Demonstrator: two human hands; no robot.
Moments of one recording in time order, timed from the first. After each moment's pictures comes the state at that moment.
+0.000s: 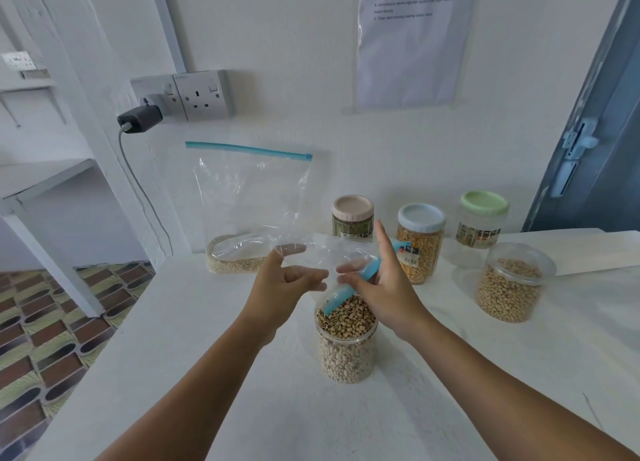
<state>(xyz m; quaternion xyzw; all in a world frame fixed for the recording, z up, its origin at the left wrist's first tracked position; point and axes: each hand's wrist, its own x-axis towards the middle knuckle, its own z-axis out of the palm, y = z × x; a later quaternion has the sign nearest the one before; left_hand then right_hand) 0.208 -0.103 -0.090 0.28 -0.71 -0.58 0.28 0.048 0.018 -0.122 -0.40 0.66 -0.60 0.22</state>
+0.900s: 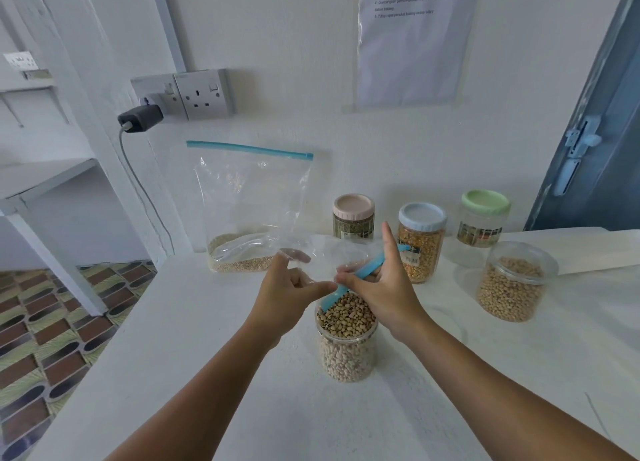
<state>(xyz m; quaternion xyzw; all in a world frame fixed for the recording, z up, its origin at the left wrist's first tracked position) 0.206 -0.097 -0.099 0.32 -0.75 -0.51 0.28 0.052 0.017 -0.120 -0.37 0.67 -0.61 0.20</state>
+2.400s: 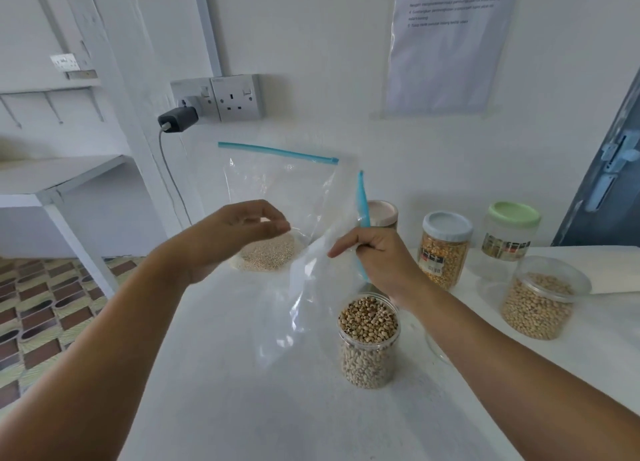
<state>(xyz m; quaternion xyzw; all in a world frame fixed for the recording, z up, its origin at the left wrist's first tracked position) 0.286 -0.160 0.022 0.24 -0.83 -0.47 0.18 0.070 -0.015 -0.057 -0.49 0.61 -0.59 0.21</state>
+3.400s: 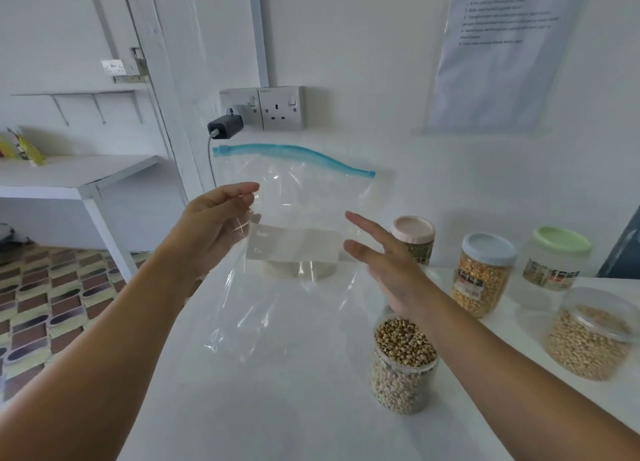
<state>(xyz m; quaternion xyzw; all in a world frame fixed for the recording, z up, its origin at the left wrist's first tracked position) 0.324 -0.228 0.011 0.20 -0.55 -0.69 0.42 0.100 -0.055 -0.044 -0.44 0.56 -0.60 0.36</state>
